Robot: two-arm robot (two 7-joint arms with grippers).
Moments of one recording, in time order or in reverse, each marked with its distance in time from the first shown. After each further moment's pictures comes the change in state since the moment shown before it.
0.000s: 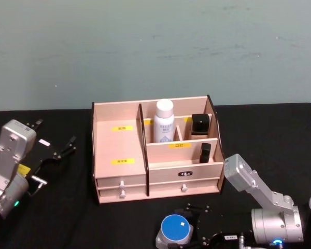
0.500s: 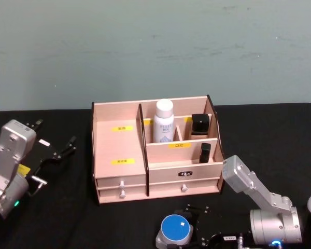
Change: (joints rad) left arm 0.000 0.000 0.000 0.000 0.000 0.000 0.000; right arm -0.002 -0.005 -0.002 0.001 -0.012 0.003 -0.012
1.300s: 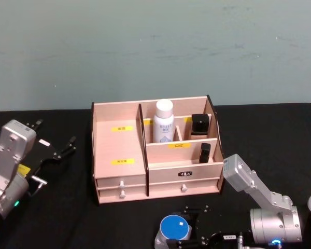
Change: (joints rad) left arm 0.000 0.000 0.000 0.000 0.000 0.000 0.000; right arm 0.002 0.000 0.000 0.001 0.005 -0.003 0.005
